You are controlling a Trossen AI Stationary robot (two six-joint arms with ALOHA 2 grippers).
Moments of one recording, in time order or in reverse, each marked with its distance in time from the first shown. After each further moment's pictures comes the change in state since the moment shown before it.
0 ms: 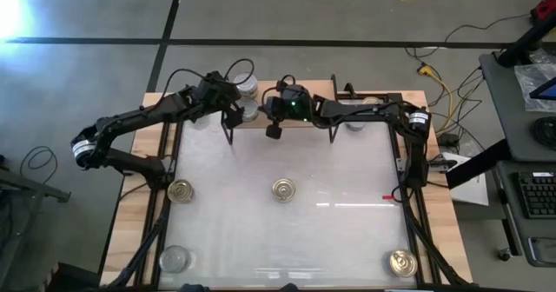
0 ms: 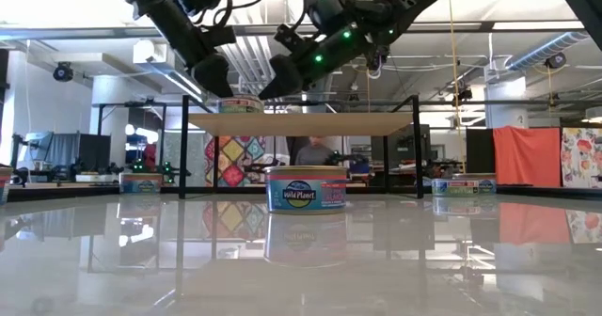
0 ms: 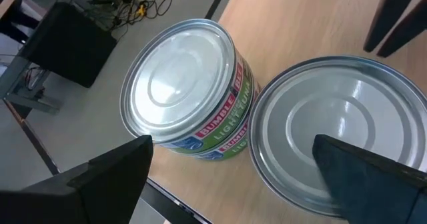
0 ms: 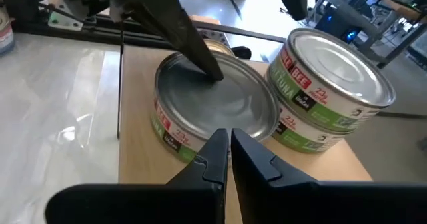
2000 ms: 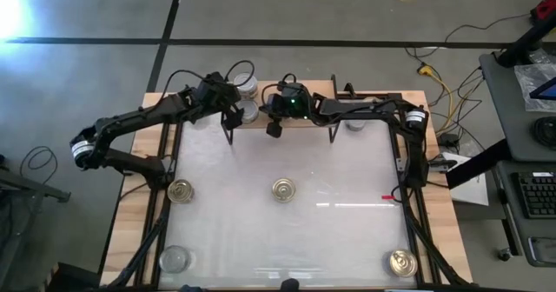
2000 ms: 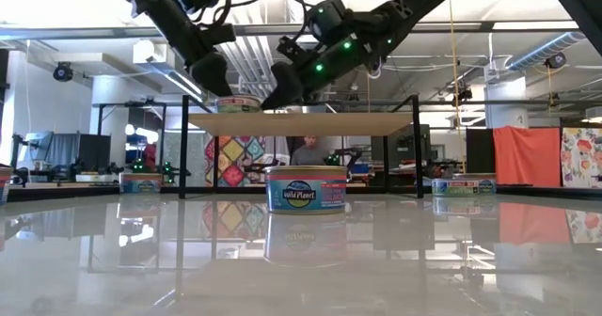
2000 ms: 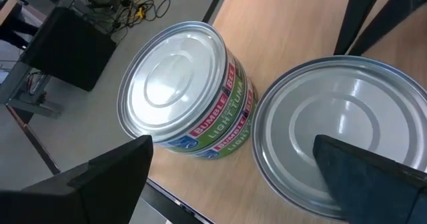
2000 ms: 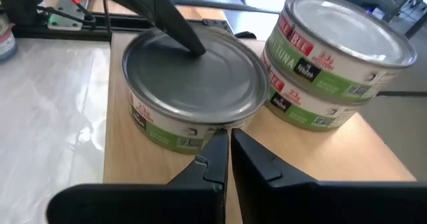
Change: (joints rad) left arm -0.018 -0.016 -0.002 -0.006 -0.008 0.016; right arm -0.030 0.021 -0.004 0.002 -0.055 0.079
